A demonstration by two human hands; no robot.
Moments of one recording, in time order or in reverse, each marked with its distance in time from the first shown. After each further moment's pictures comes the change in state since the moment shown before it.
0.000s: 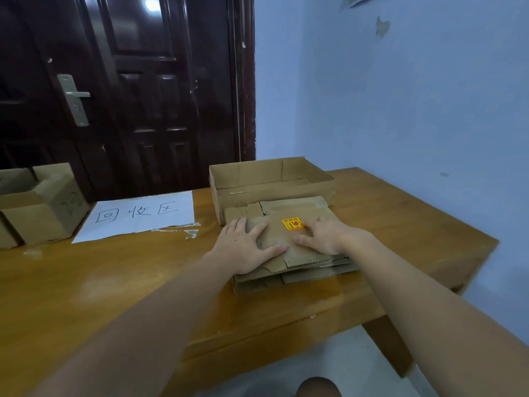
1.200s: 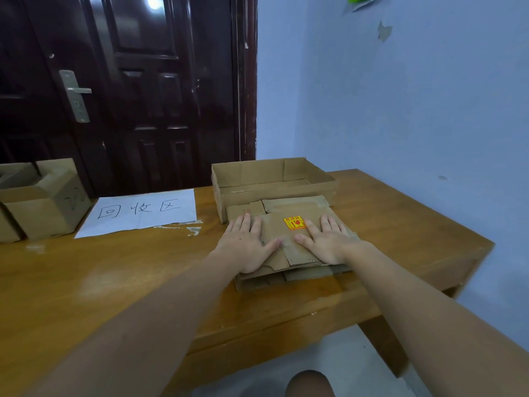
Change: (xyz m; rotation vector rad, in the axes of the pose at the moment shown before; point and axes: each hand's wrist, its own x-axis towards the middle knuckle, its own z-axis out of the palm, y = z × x) left_hand 0.003 0.001 0.006 0.065 0.041 0.016; right_hand -0.003 0.000 0.026 0.007 -0.004 0.040
